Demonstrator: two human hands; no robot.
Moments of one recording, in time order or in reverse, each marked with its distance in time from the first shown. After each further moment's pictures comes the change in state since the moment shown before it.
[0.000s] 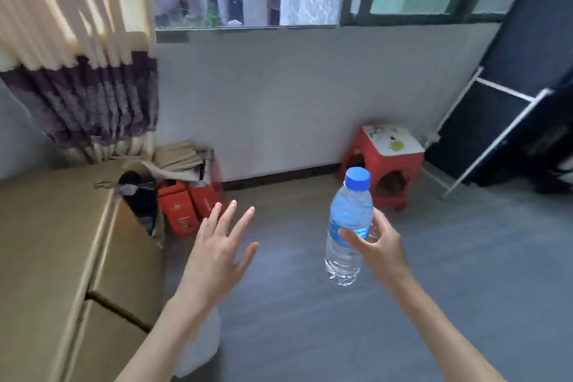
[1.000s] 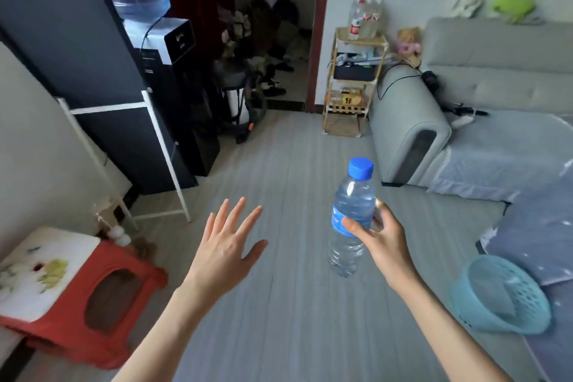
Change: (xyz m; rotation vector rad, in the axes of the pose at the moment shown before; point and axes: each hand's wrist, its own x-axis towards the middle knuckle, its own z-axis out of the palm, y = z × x) left_hand 0.404 0.712 0.284 -0.120 -0.341 1.155; right_hand 0.072 0.098 -0.664 0.027 1.237 0.121
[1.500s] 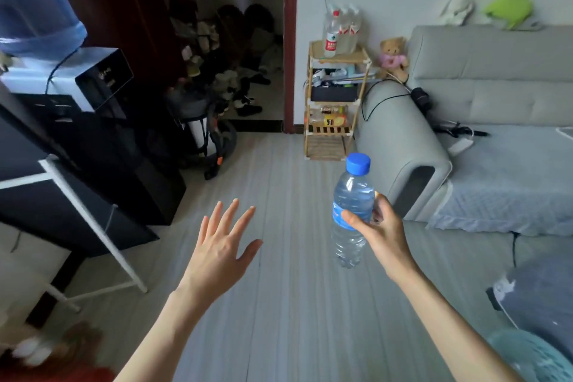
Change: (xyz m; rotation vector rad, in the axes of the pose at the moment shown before) left_hand 0.368 0.007 0.054 -0.044 0.023 0.040; right_hand 0.365 0.016 -0.058 -0.017 0.077 -0.010
